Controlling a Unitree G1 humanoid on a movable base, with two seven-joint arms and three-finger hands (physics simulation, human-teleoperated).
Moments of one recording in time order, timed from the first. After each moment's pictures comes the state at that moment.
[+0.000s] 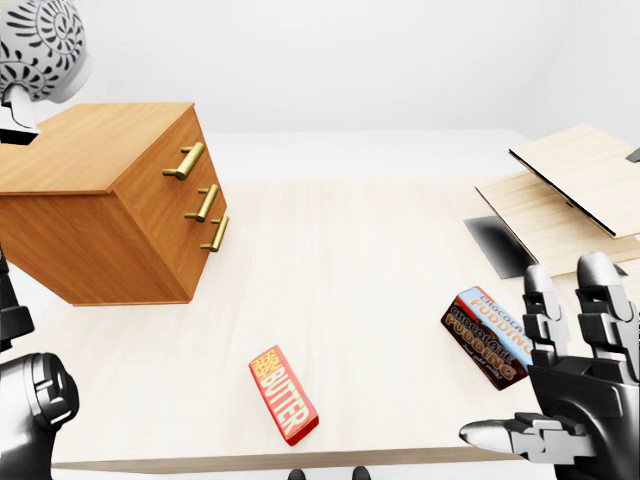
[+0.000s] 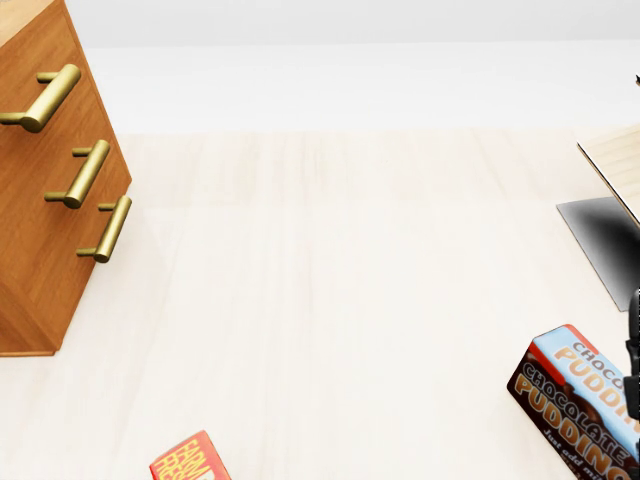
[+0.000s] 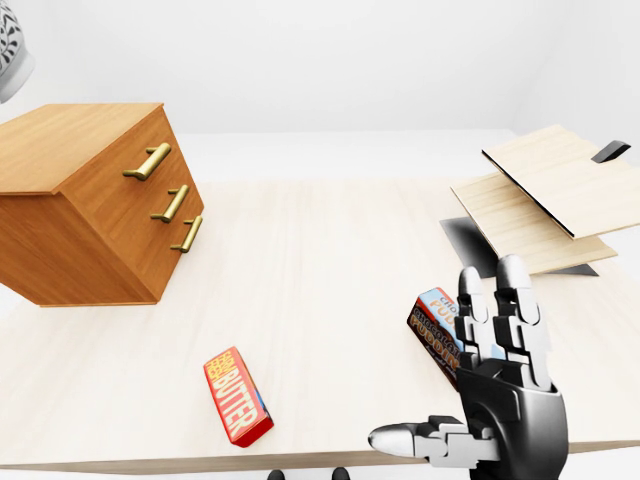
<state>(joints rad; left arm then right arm) -0.94 0.86 0.30 0.42 0.53 0.09 -0.18 0.60 0.28 -0.32 -0.90 0.29 -0.09 0.48</state>
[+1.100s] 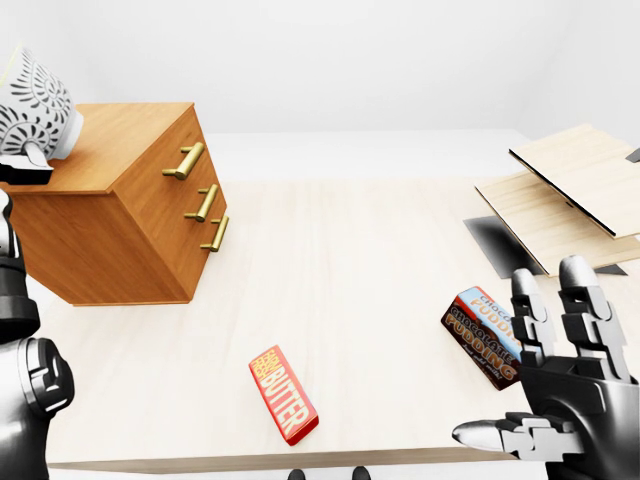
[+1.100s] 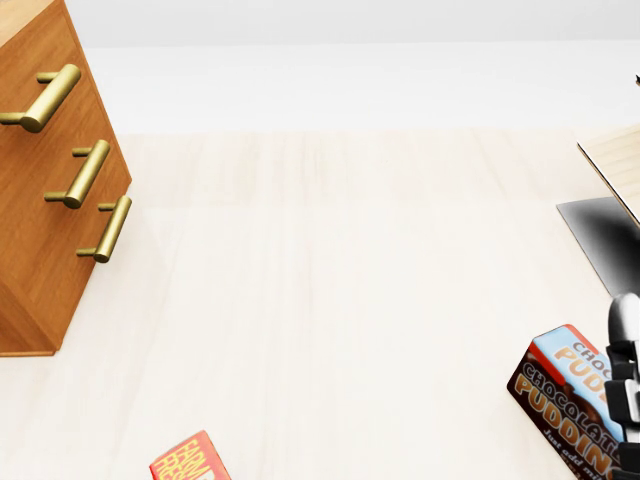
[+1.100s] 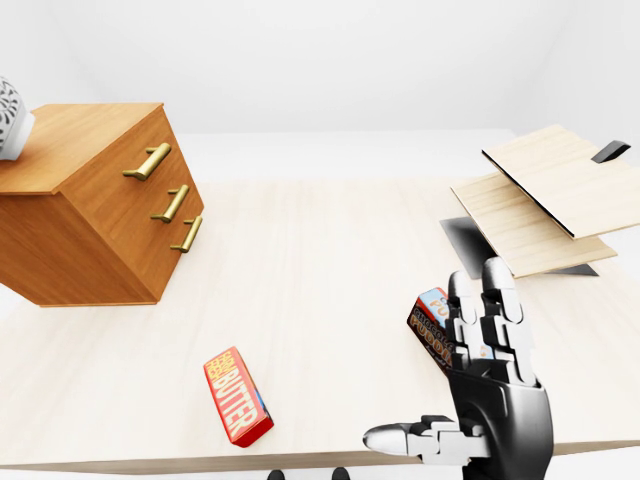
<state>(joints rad) -1.05 0.88 0.23 0.93 0.42 0.09 0.04 0.62 0.25 -0.27 -0.88 0.28 -0.09 0.45</state>
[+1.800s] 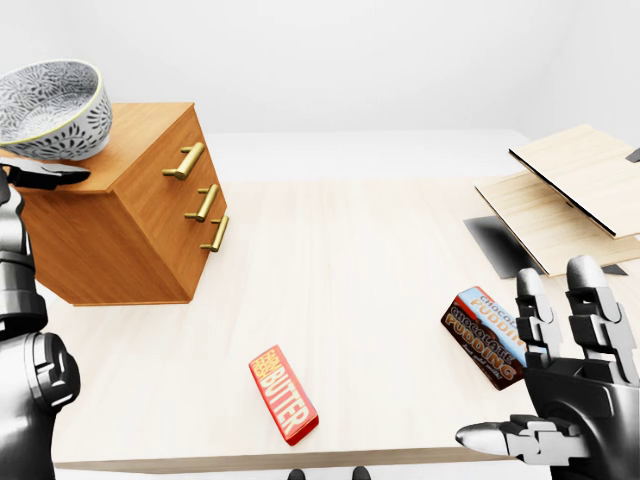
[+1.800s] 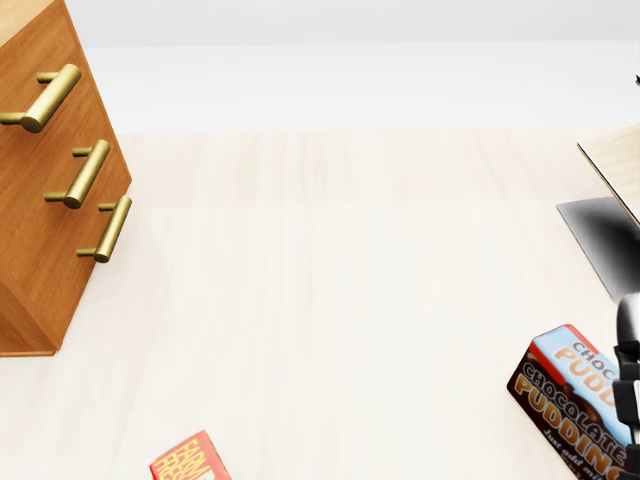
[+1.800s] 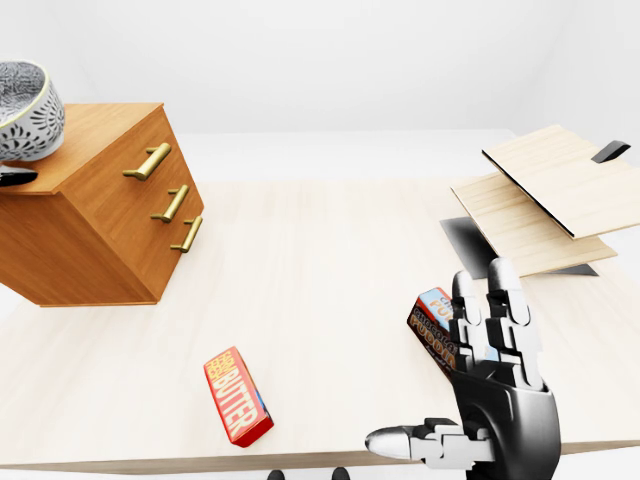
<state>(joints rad) -1.07 0.86 0.22 0.96 0.50 0.09 0.06 0.63 0.27 -0.29 -0.89 0.29 -0.09 0.47</state>
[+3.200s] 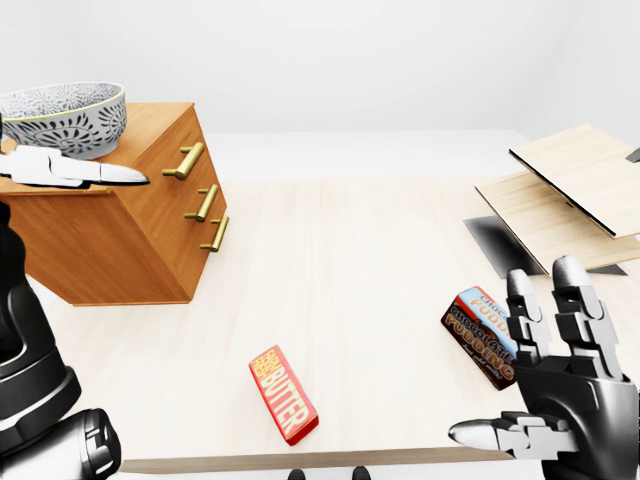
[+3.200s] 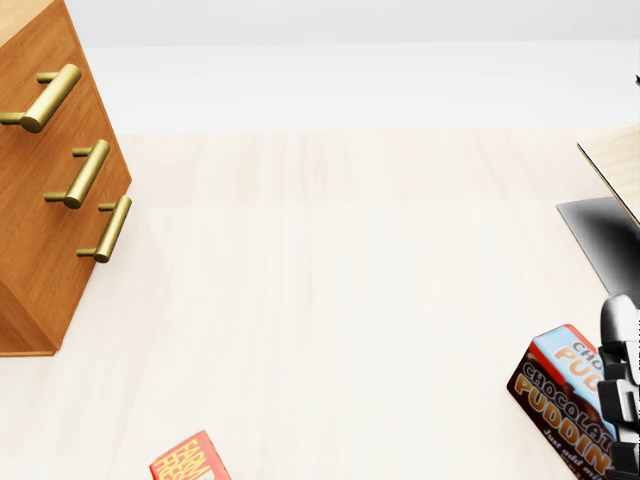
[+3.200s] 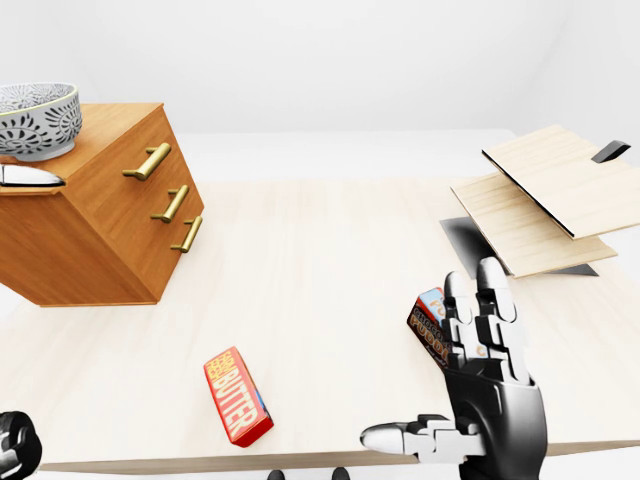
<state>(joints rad) -0.62 0.67 0.45 -0.19 -0.10 0.09 -0.19 0.63 0.25 -0.25 -0.88 0.26 -0.09 0.44</state>
